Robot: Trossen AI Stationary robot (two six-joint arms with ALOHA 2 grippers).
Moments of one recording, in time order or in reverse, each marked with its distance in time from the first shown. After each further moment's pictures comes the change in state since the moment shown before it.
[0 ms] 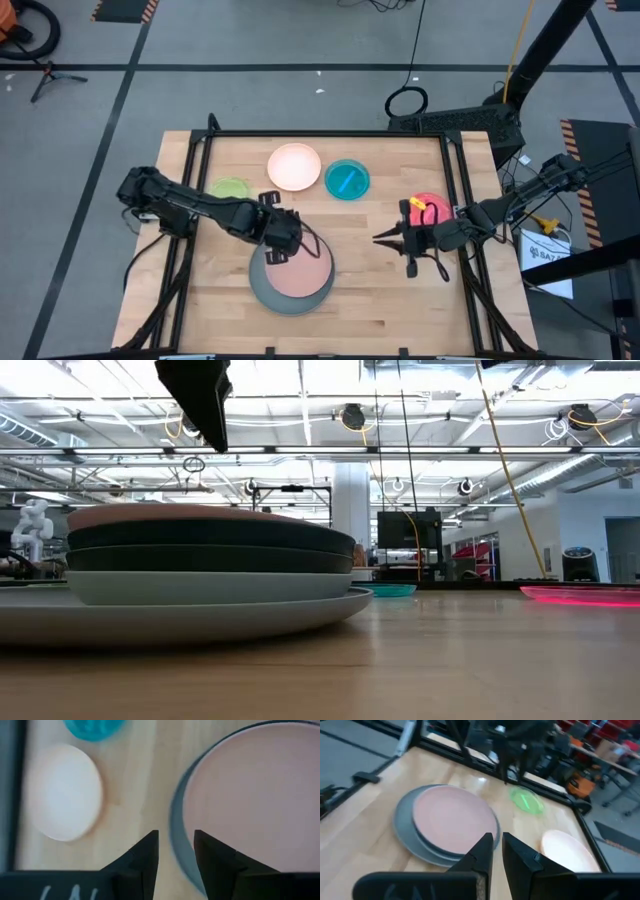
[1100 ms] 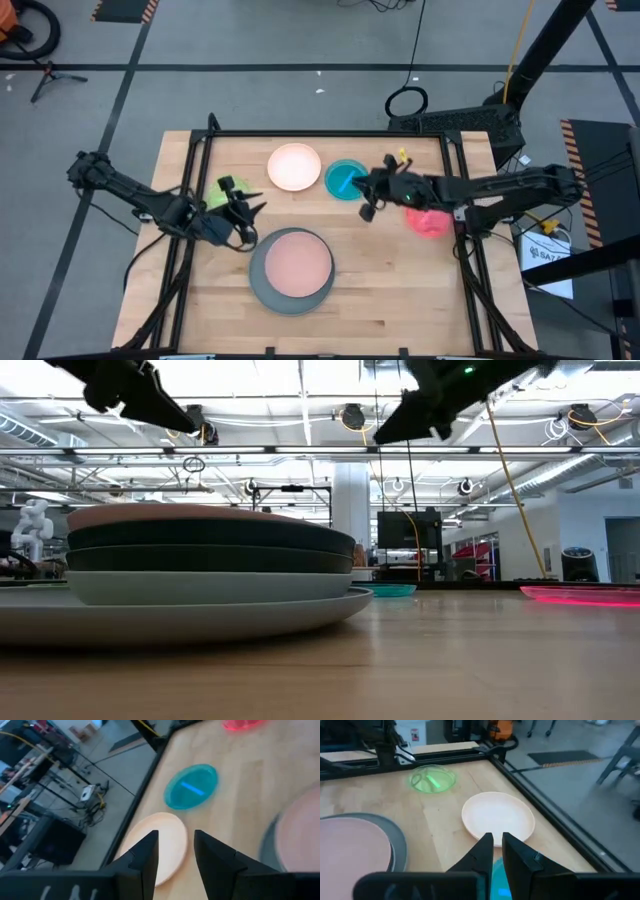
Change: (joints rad) left arm -0.131 -0.671 -0.756 0.710 -0.546 0.321; right arm -0.470 0.233 0.087 0.099 -0.001 0.267
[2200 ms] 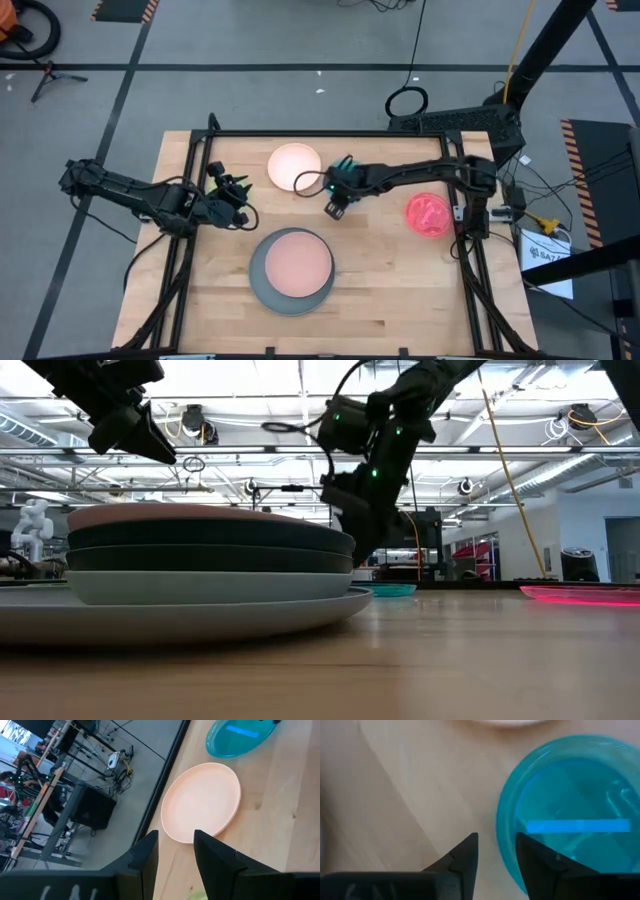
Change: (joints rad) left arm 0.177 -0.093 -0.030 -0.235 -0.005 0.029; right arm -0.196 0.676 0.467 -0.504 -0.295 0.276
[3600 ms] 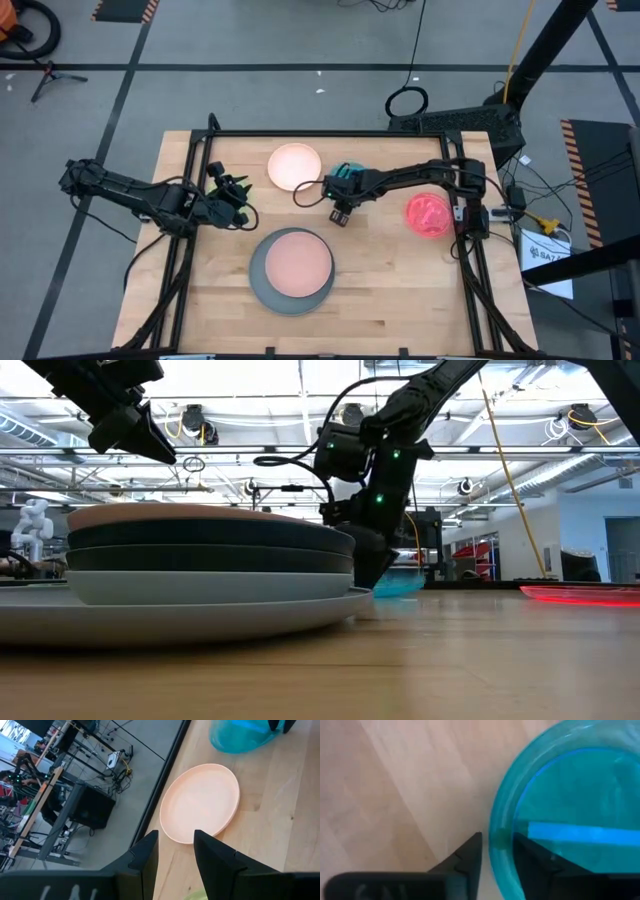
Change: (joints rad) left arm 0.000 0.000 0.001 -0.002 -0.001 -0.016; right arm 0.024 0.089 0.000 -0.053 0.004 -0.112
